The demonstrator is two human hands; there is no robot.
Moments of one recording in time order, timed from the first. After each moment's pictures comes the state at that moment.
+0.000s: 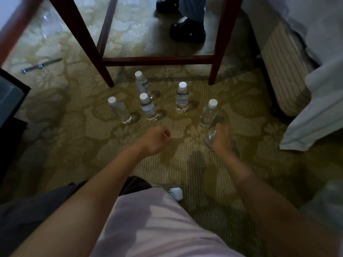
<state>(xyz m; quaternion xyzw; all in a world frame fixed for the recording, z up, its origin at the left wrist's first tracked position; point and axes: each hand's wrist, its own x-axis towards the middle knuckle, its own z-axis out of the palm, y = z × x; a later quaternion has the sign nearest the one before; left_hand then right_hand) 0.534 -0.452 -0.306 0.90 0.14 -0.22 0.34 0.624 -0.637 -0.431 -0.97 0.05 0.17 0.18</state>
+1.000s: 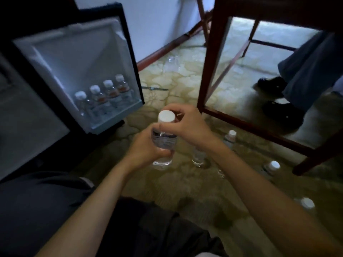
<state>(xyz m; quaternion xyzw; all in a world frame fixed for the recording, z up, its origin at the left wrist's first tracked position) 0.411 -0.260 -0.213 0.80 0.37 0.14 0.46 0.529 -0.327 -0.178 -0.65 -0.50 0.26 0.50</state>
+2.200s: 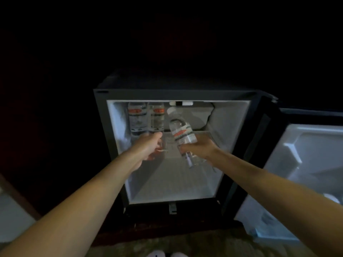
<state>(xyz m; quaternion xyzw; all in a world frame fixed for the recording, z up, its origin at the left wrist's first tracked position) 0.021 0.085 -0.165 0.42 0.69 0.40 0.43 0.173 0.150 -0.184 -0.56 -0.67 0.42 0.23</state>
